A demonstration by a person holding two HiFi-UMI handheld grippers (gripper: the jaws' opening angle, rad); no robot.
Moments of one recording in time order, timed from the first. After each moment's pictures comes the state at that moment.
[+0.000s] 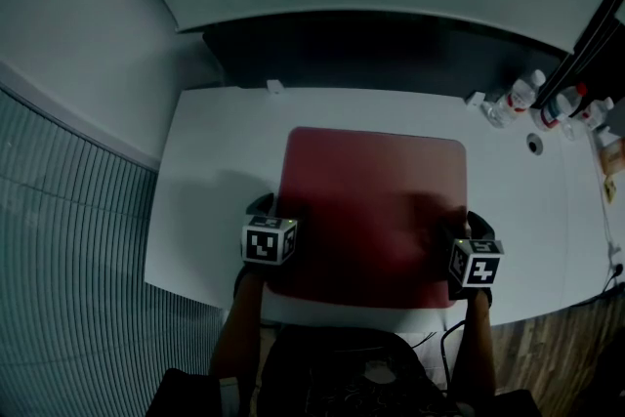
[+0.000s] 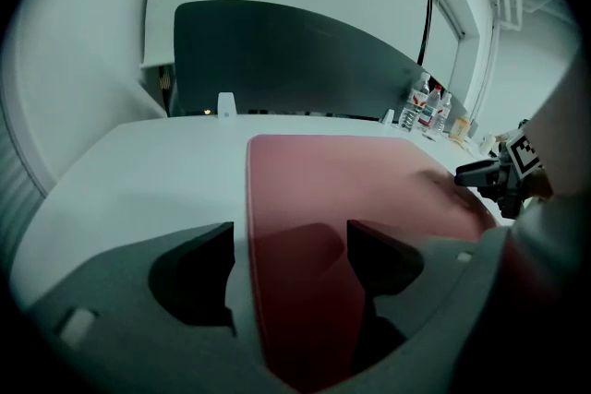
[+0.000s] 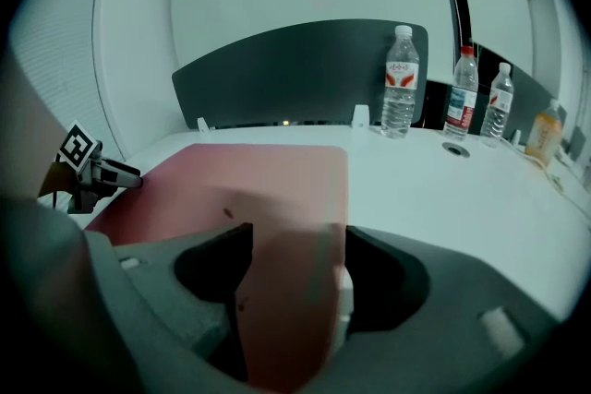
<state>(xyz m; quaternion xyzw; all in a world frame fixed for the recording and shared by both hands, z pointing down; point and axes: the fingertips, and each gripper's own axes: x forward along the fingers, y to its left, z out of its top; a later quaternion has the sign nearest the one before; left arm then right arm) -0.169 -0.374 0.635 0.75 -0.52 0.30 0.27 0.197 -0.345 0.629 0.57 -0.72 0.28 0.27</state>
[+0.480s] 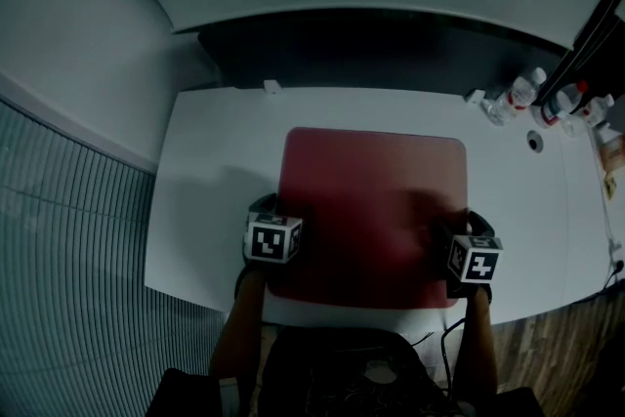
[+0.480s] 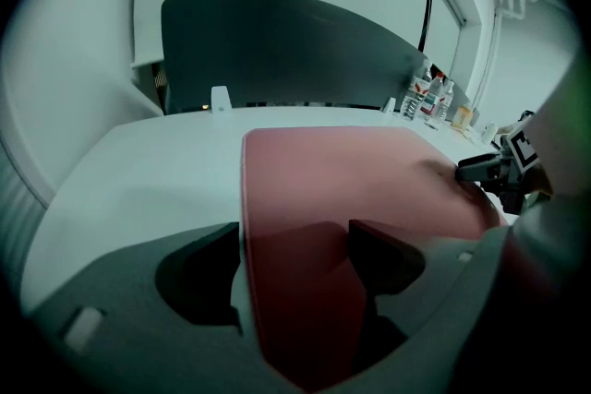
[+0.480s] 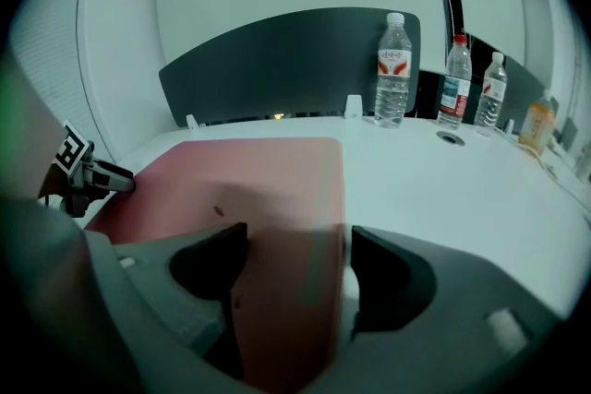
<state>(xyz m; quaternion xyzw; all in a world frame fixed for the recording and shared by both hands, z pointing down) -0.163 -0.376 0.644 0.75 -0.51 0.33 0.28 0.203 -0.348 0.640 0.59 -0.70 0.30 0.28</state>
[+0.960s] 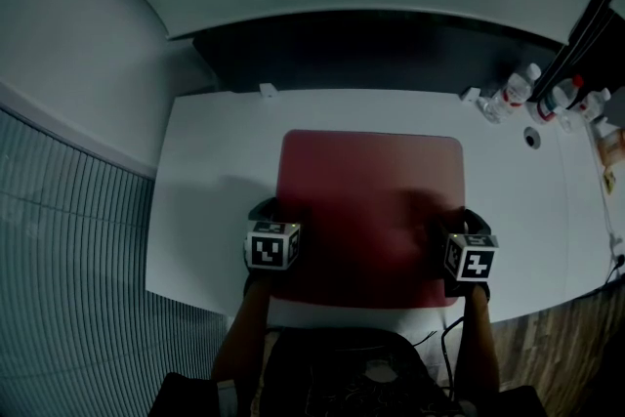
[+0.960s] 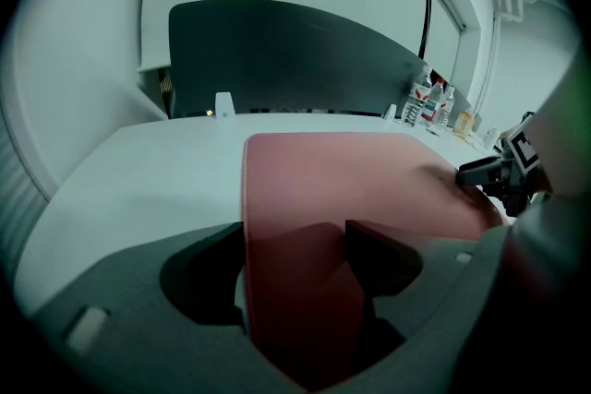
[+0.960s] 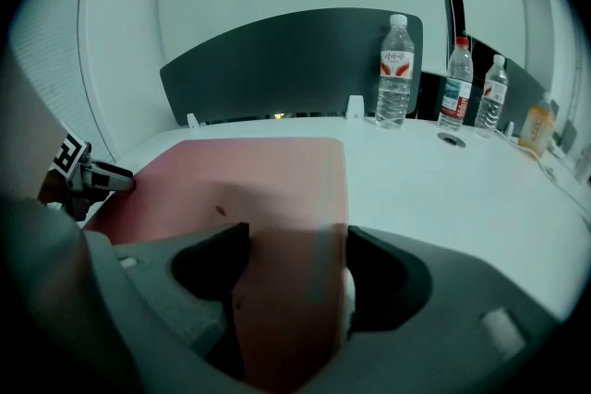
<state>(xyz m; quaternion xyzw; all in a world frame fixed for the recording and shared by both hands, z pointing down) -0.164 -0.375 0.640 0.75 -0.53 0.31 0.26 0.198 -0.347 0.639 0.59 -0.70 0.30 0.28</state>
